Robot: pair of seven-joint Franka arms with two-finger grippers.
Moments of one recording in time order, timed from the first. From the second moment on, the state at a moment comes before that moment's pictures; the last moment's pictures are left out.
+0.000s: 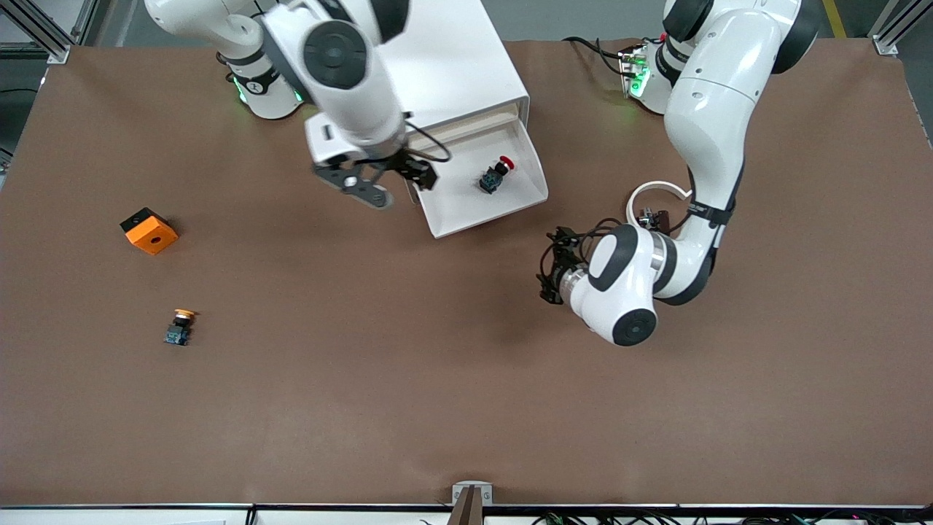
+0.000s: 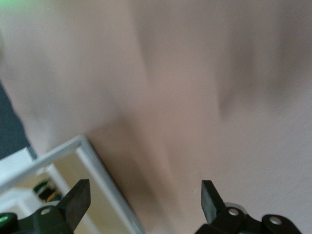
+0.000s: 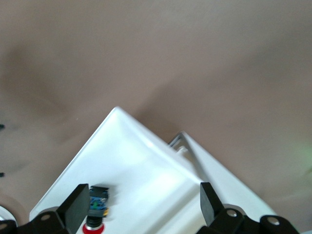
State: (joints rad) left arm -0.35 0.83 -0.07 -1.29 -0.39 1.60 -1.70; right arm 0.76 0.28 -0.02 -1.57 0.15 1.74 1.22
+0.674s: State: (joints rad) left arm -0.30 0.60 -0.05 -1.28 -0.06 1.57 -1.31; right arm 0.98 0.46 -0.03 -1.56 0.16 1.95 1.49
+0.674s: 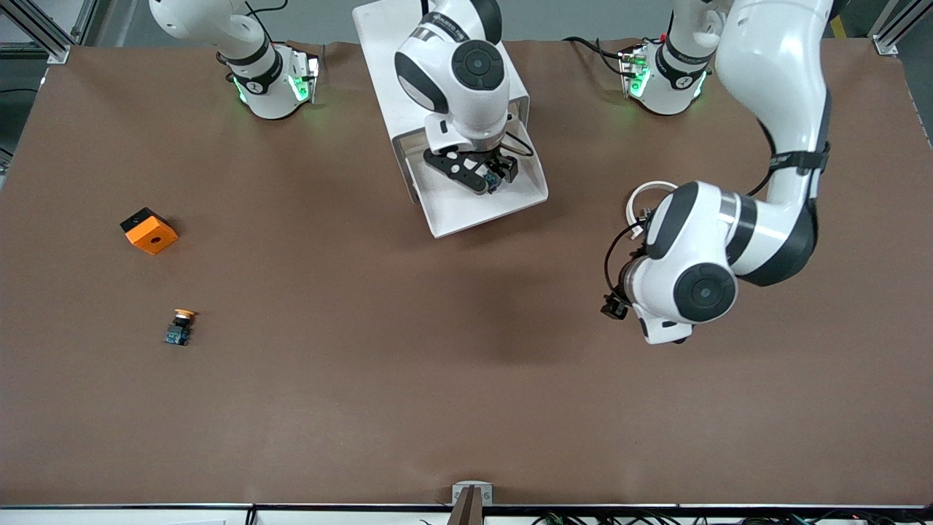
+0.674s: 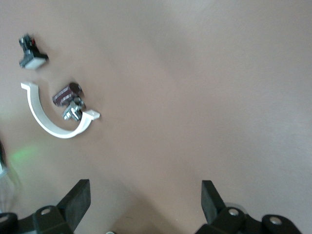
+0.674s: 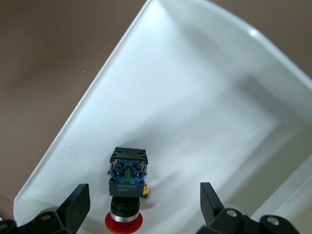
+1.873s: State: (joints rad) left arm -0.17 0.43 -0.05 -1.38 -0.05 1.55 -0.77; right arm 1.00 0.53 -0.04 -1.55 0.09 2.04 1.58
